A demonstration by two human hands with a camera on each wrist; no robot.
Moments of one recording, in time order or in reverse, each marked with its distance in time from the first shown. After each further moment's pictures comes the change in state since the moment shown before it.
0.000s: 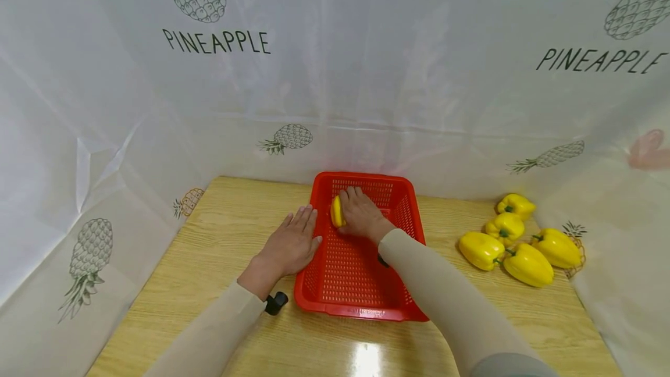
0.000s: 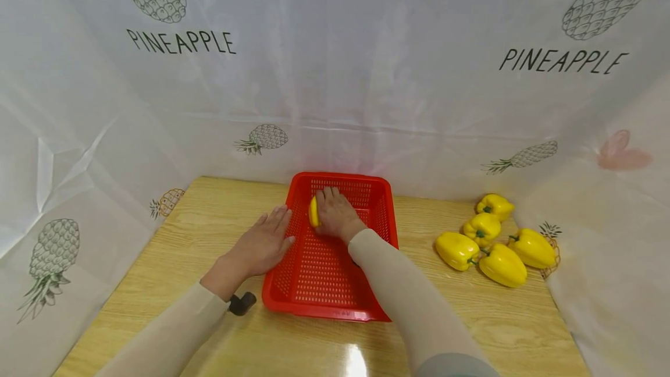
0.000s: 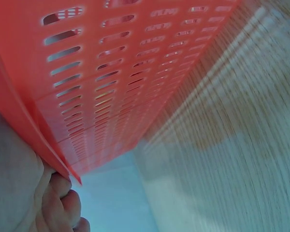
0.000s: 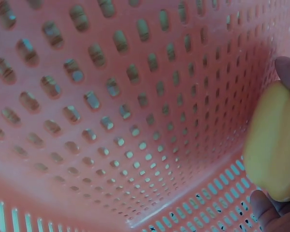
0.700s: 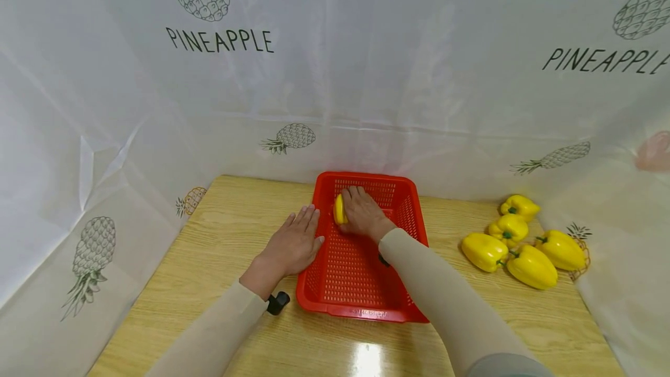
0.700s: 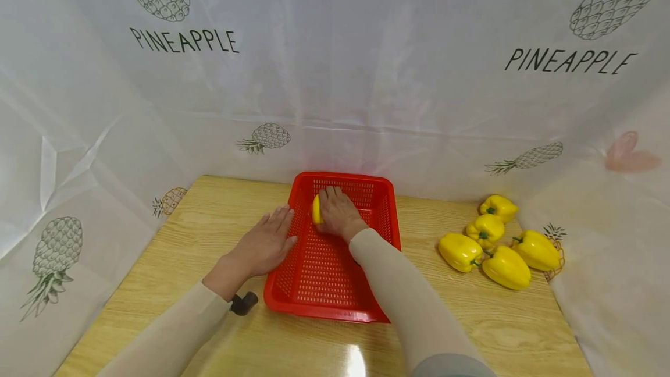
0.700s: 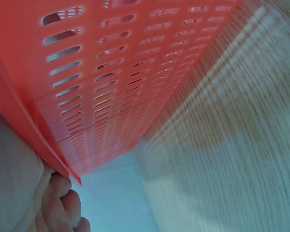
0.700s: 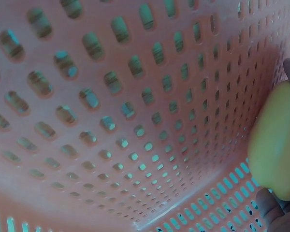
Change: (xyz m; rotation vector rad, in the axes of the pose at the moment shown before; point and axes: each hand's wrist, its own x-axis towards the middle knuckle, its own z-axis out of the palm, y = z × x) left_hand 0.000 0.000 0.002 -0.002 0.007 -0.015; right_hand 0.007 0.002 0.011 0.033 0.051 0.023
